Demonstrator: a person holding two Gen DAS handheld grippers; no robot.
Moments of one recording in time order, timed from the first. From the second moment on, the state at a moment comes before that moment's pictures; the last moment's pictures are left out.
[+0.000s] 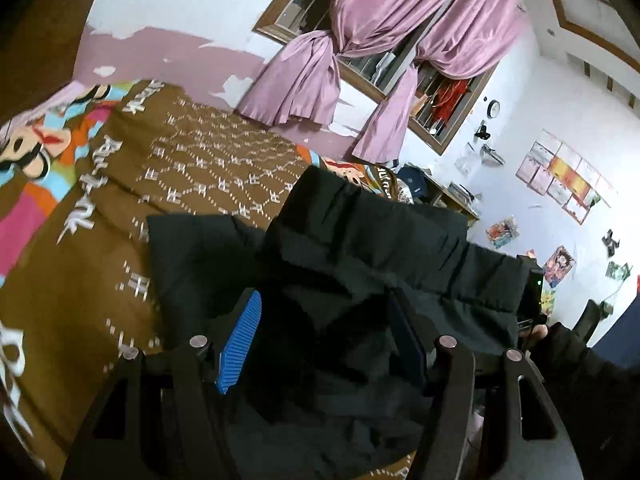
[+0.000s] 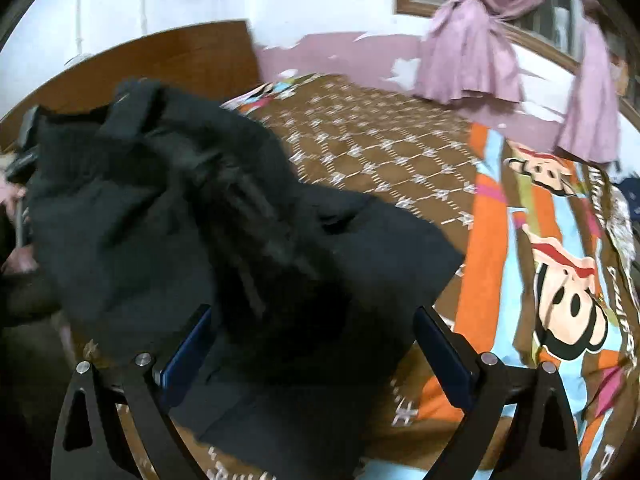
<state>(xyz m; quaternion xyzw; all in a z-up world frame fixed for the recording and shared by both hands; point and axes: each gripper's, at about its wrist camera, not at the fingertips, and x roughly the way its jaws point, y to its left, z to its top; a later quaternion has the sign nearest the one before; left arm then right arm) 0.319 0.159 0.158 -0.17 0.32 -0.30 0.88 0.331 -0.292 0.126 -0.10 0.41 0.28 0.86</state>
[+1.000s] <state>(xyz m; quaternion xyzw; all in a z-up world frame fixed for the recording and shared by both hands) 0.362 0.138 0.156 -0.20 0.30 -0.26 0.90 0.343 -0.301 0.147 0.01 0.35 0.25 0.90</state>
